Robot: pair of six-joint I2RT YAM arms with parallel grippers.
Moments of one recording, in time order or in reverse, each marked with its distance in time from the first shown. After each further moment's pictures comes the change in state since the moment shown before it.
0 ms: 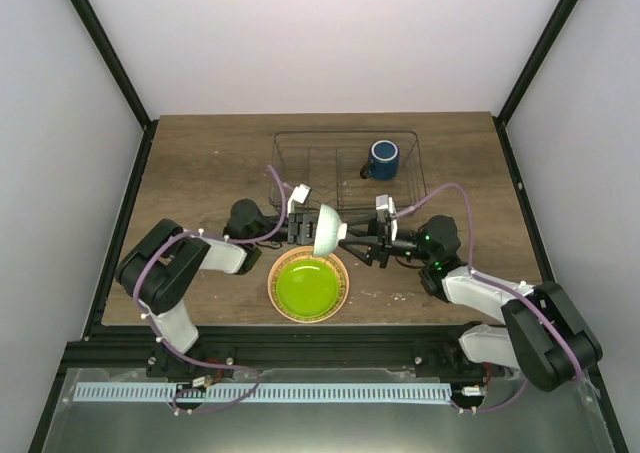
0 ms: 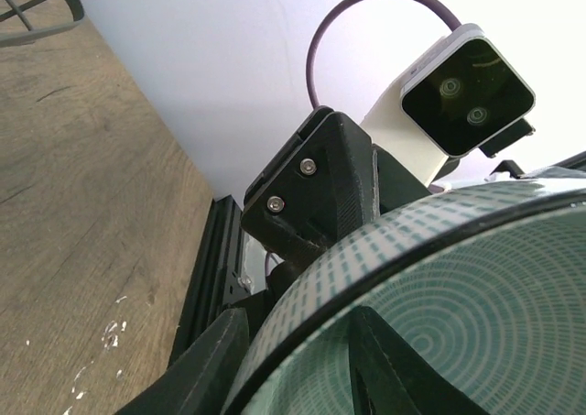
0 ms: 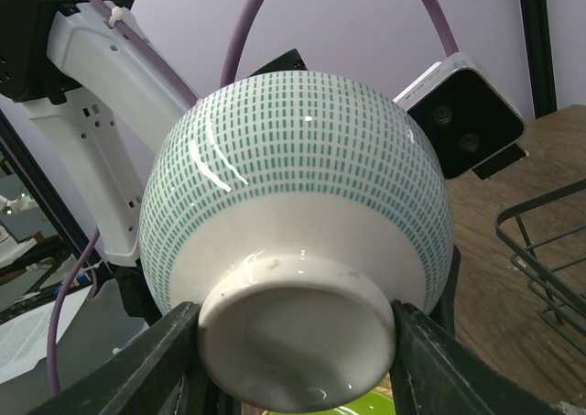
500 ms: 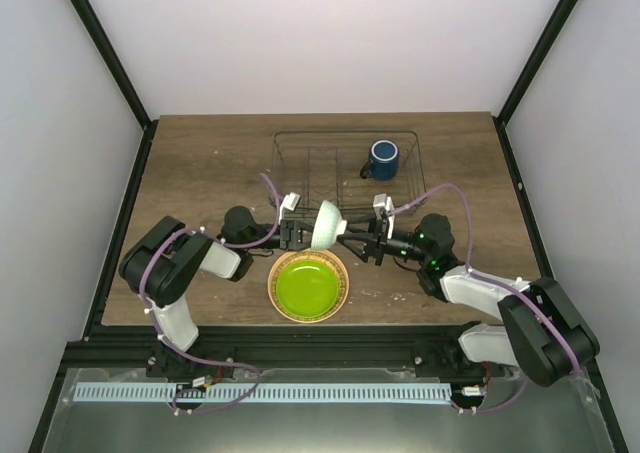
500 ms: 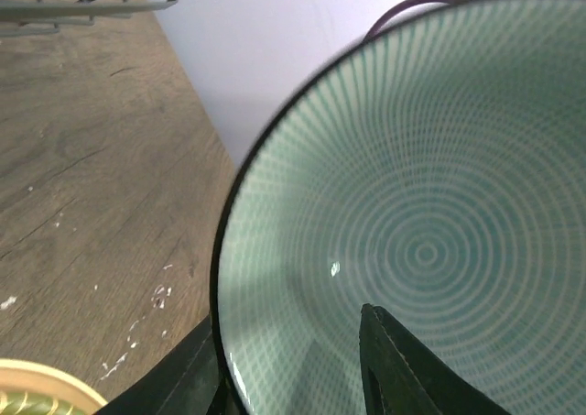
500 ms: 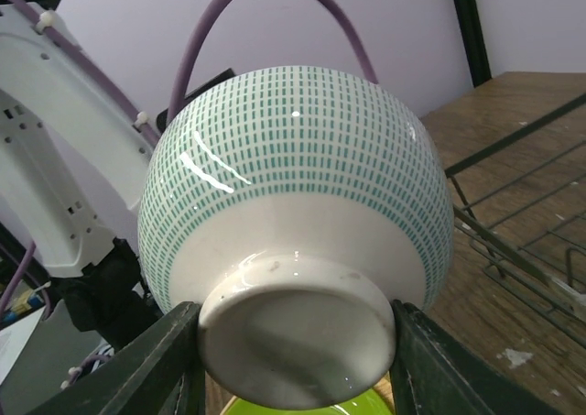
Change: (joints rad) left arm 0.060 0.037 -0.090 0.042 -0.001 -0.001; right arm 0.006 0.021 -0.001 -0.086 0.112 -0.032
